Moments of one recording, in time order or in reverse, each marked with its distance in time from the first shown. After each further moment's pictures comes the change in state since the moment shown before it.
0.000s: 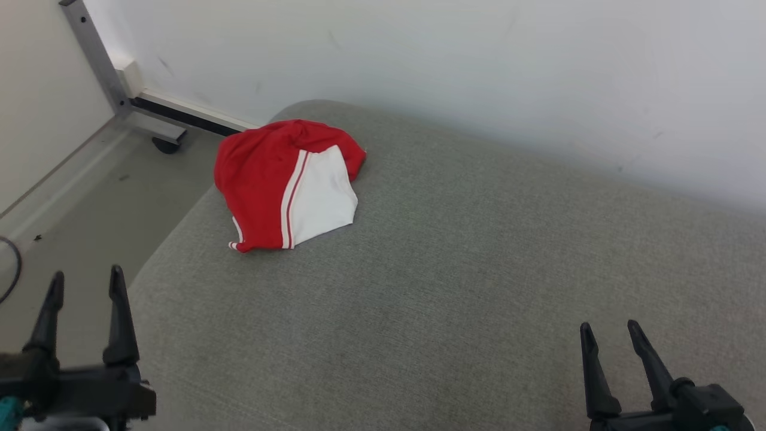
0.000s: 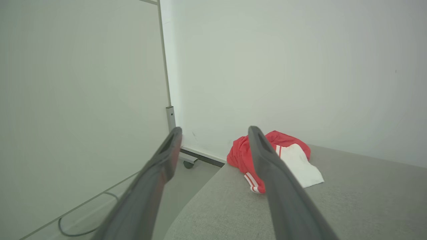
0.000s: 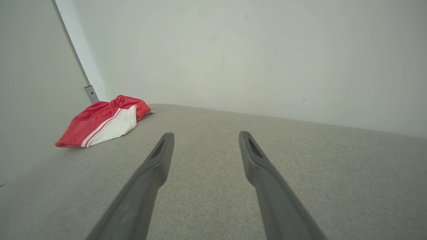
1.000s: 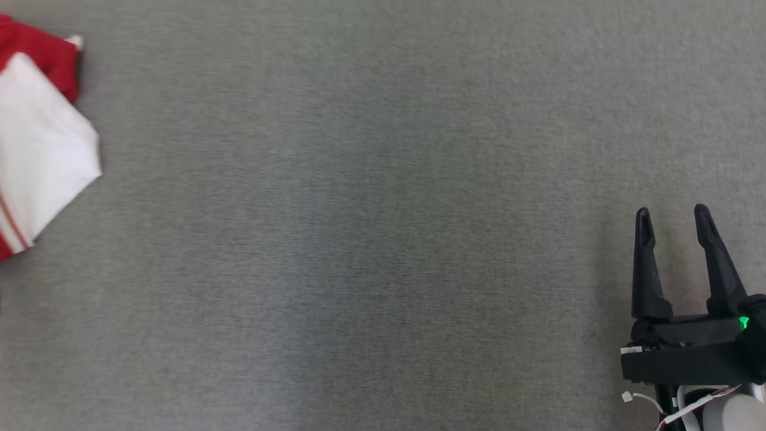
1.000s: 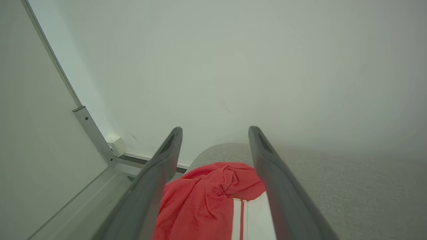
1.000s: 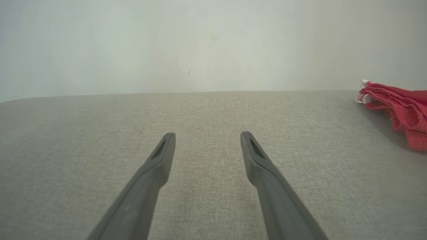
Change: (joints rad) left arm -0.640 0.275 0.102 0.356 -0.137 -0.019 0.115; right arm -0.188 -0.023 -0.075 -0.181 -0.048 0.000 0.021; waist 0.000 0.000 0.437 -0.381
